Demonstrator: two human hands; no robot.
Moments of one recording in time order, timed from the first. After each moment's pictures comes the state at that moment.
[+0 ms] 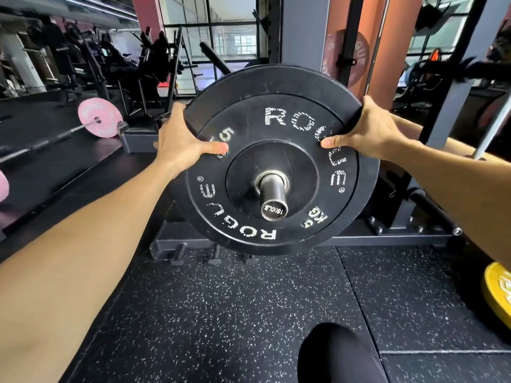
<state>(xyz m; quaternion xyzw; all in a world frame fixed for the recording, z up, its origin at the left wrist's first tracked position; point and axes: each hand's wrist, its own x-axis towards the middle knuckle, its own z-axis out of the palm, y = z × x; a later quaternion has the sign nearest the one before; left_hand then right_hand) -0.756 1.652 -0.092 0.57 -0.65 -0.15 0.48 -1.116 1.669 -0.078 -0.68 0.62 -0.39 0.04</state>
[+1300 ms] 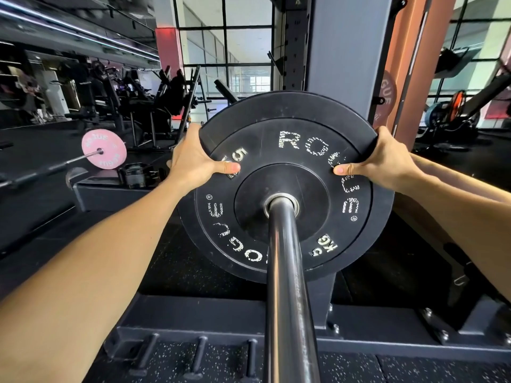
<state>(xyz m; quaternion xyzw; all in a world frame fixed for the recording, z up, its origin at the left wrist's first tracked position) -0.789 1.344 -0.095 0.56 -0.65 -0.14 0.50 -1.147 1.363 -0.089 -0.66 0.62 -0.43 0.06</state>
